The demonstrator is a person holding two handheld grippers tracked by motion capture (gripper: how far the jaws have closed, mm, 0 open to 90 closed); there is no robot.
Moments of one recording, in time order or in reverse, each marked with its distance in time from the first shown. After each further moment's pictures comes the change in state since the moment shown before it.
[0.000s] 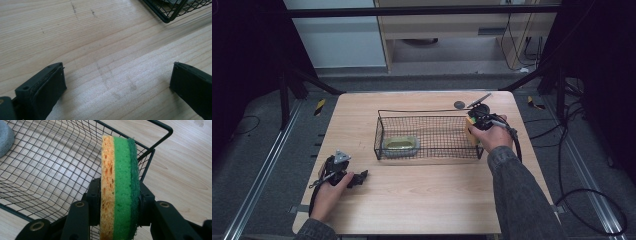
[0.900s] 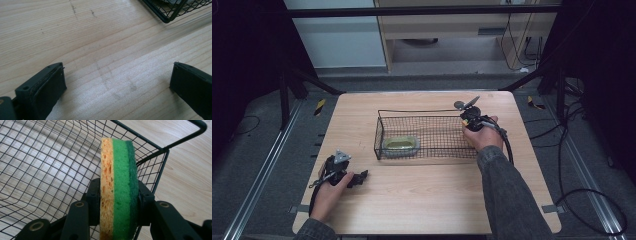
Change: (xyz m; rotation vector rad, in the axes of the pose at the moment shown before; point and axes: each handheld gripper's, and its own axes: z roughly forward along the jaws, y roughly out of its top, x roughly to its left) left arm 0.000 0.000 0.000 0.000 -0.003 0.003; right arm 0.014 0.008 0.030 0.063 -0.064 -0.028
